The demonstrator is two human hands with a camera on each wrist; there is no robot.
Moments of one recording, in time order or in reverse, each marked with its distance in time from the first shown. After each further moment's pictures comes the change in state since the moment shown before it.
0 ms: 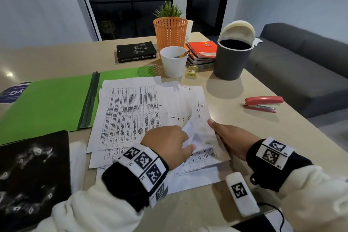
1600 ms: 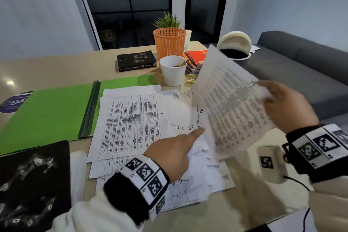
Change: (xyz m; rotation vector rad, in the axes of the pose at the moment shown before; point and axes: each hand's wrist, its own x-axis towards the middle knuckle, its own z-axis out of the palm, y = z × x) left_hand -0.005 0.001 -0.002 -0.206 0.019 0.126; right_hand -0.060 -0.053 -0.084 -0.409 0.778 -0.299
